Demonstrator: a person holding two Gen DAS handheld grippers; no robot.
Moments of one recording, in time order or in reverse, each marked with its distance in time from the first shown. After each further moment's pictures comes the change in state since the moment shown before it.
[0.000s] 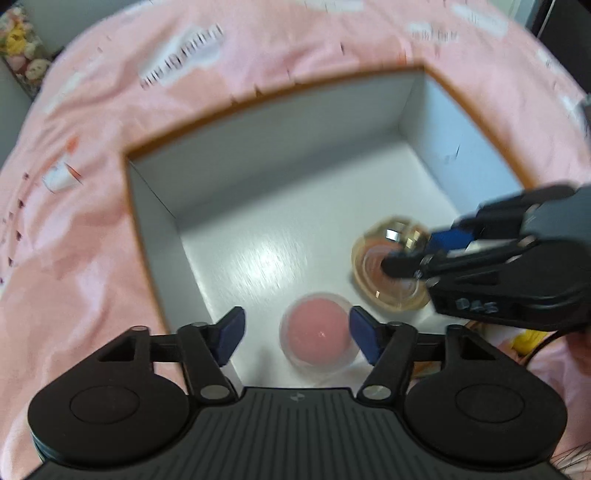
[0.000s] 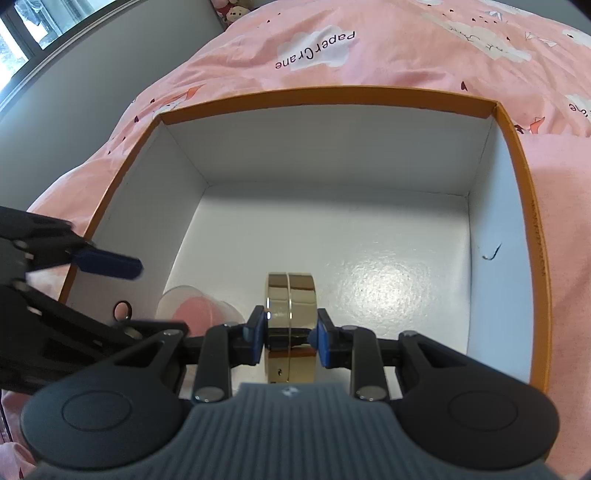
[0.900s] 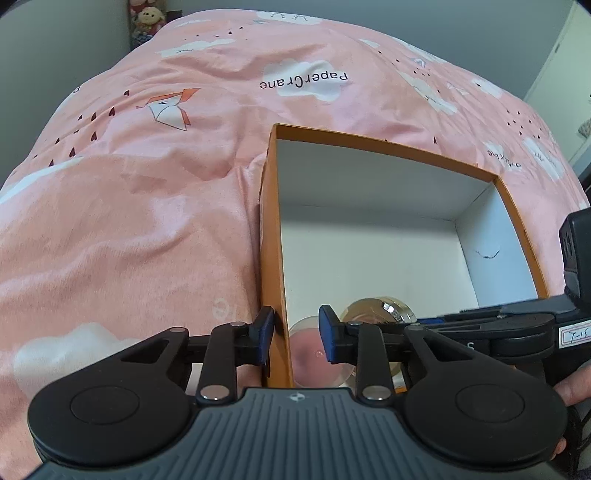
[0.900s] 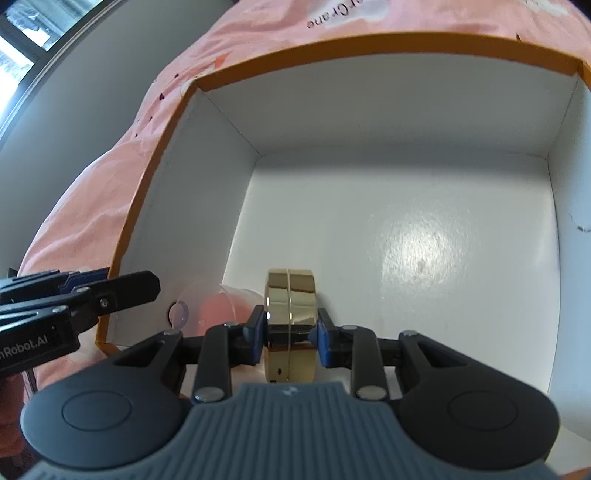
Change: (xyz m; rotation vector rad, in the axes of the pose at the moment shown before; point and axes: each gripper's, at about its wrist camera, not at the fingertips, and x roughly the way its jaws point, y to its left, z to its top) left arm -0.025 0.056 -0.057 -0.436 -0.174 -0.013; right arm 0.037 0.032 0.005 0.062 0.105 0.148
